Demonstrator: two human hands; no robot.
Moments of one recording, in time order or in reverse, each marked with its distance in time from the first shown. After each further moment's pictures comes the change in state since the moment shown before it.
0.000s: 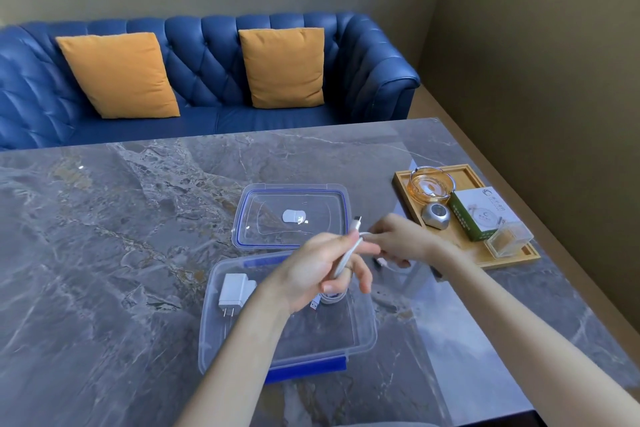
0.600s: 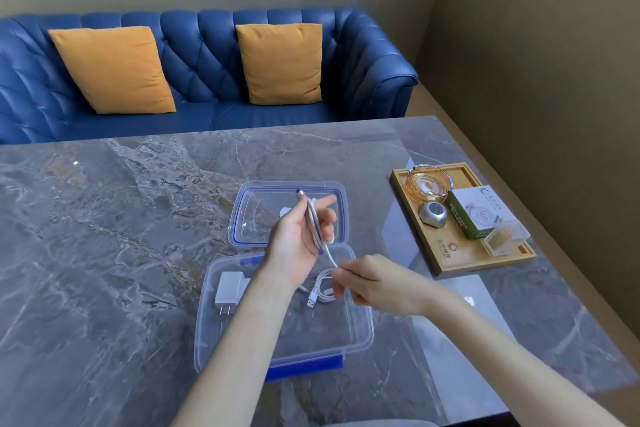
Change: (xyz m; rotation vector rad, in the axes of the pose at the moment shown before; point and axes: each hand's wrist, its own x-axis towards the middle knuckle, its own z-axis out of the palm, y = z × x) left_hand 0.032 -0.006 -0.018 -0.594 0.353 0.139; right_hand -0.040 -0.018 0.041 -0.022 -0.112 -0.208
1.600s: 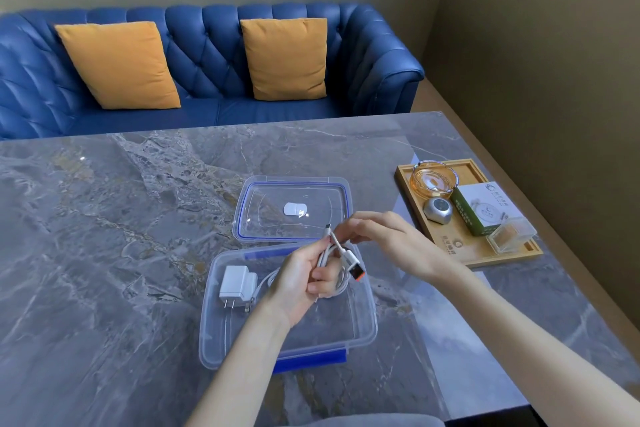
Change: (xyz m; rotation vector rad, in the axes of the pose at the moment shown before) left_hand -0.026 -0.029 -0.022 0.134 -0.114 -0.203; right_hand 0.017 0.005 -0.023 0.323 0.195 -0.138
